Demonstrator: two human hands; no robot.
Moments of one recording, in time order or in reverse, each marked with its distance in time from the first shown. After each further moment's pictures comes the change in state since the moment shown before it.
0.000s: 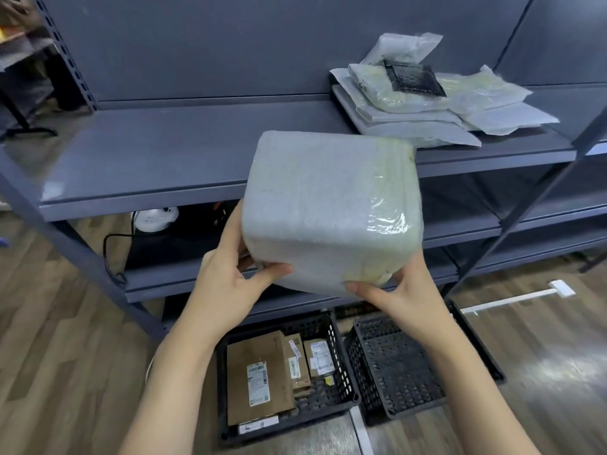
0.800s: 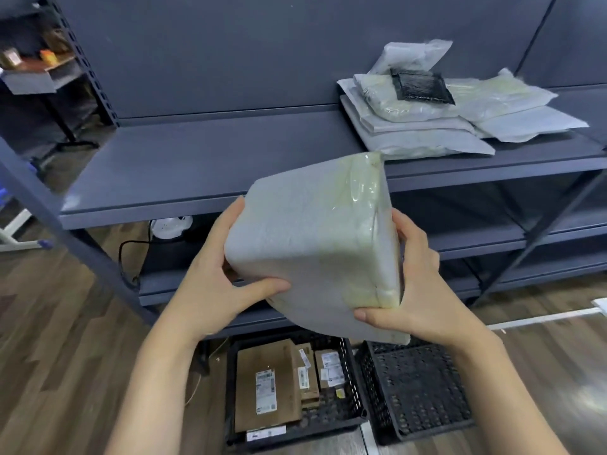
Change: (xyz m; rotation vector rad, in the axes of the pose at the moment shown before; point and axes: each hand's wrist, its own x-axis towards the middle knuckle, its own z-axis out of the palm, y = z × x) left_hand 0.005 0.027 0.004 0.091 -0.039 -0.045; right_hand 0.018 -0.018 -0.046 -0.328 -0.196 -0.023
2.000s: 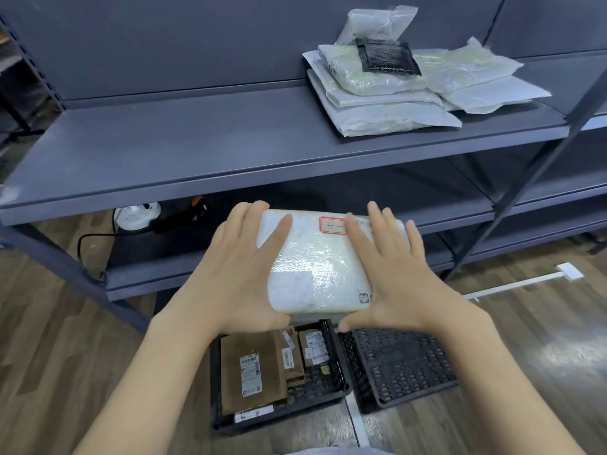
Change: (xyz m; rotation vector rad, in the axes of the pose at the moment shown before) left_hand 0.018 0.010 0.058 1.075 -0.270 0.361; right_hand -0.010 0.027 -0.012 -0.752 -0.236 0.005
